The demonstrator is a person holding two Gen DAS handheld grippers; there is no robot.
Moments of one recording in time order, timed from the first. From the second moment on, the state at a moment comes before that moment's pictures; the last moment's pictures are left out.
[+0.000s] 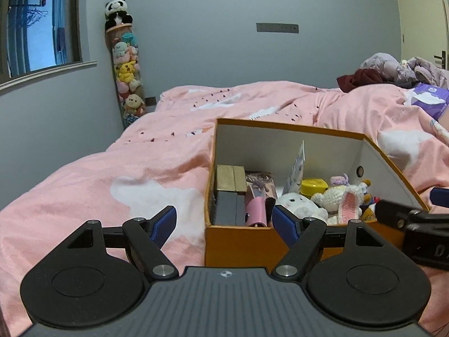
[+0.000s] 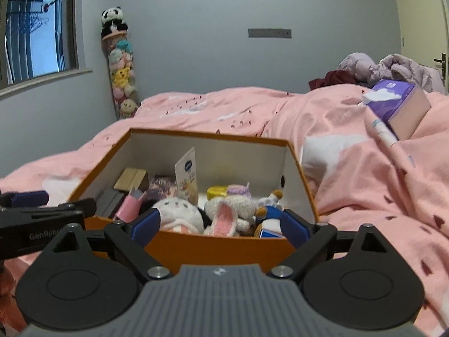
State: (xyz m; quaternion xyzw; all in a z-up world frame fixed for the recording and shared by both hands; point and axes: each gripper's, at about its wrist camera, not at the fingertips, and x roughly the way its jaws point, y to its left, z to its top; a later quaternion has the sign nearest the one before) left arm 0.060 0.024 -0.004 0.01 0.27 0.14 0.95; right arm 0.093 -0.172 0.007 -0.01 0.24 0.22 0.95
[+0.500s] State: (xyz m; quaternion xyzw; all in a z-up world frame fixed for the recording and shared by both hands) left arm 0.066 0.018 -0.011 -0.01 0.28 0.12 0.95; right arm 0.106 -0.176 -0.008 0.00 0.27 0.21 0.94
